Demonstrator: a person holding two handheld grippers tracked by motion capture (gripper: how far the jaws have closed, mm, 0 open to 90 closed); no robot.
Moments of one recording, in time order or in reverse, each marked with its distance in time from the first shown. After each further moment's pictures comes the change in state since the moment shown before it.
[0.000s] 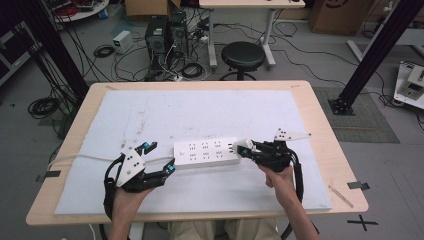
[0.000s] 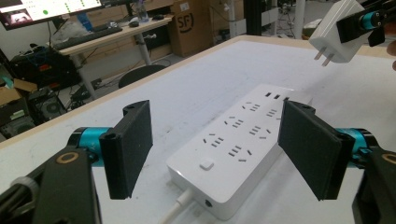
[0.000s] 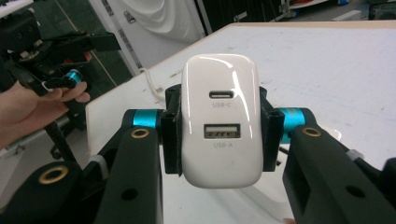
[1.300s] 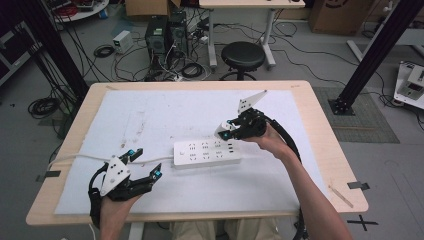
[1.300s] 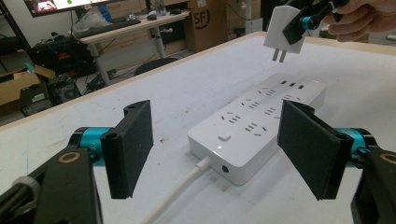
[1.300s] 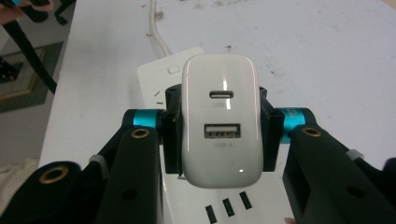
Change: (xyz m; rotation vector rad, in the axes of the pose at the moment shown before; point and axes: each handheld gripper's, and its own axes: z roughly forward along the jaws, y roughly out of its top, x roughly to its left) left arm 0.008 -0.016 -0.028 0.009 0.059 -0.042; right arm -0.036 0.084 0.080 0.446 0.152 -0.322
